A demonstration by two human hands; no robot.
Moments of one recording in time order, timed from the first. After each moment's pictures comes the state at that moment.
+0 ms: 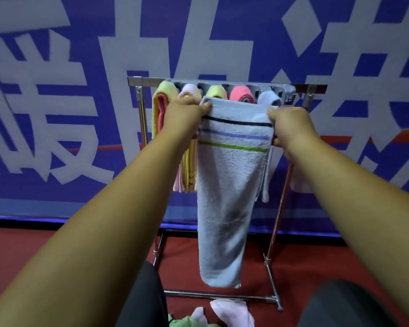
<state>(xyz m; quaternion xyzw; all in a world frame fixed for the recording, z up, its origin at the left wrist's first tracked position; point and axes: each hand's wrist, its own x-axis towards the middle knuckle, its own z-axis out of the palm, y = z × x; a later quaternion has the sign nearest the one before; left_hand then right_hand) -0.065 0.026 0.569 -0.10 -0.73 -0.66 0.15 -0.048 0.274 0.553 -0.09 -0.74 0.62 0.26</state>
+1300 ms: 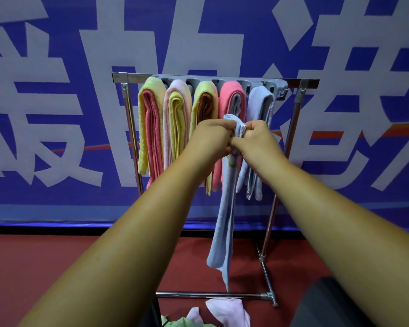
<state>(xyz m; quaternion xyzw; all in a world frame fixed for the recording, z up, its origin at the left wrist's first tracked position) -0.029 0.090 0.540 -0.12 -0.70 -0.70 -0.02 -0.024 0.225 0.517 -0.03 -0.84 0.50 0.20</state>
